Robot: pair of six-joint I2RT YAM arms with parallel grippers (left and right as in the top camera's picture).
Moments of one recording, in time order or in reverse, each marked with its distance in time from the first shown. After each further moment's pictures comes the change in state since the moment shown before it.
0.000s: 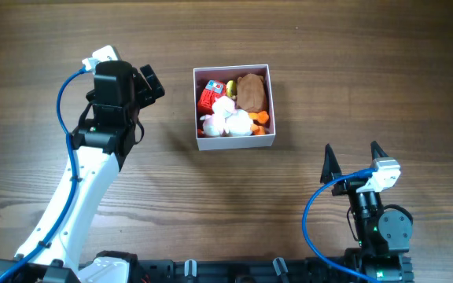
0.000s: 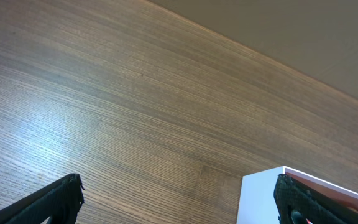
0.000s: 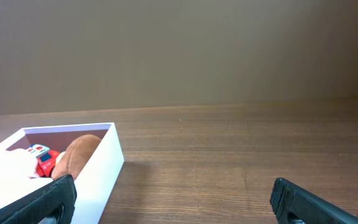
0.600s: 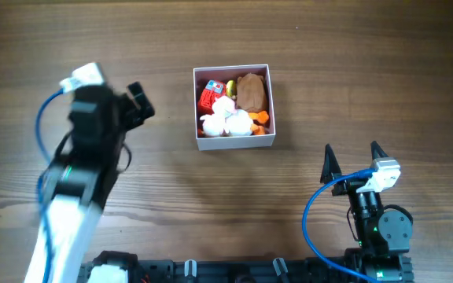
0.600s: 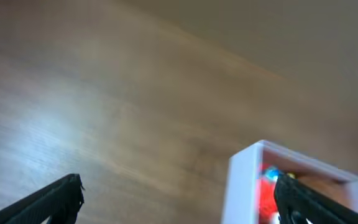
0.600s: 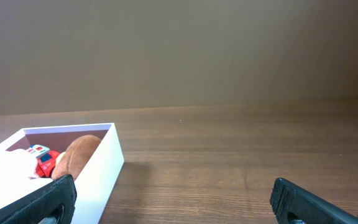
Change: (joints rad) left arm 0.000 -0.320 -0.011 -0.245 0.003 0.001; right arm 0.000 -0.002 0.000 0.000 0.000 0.000
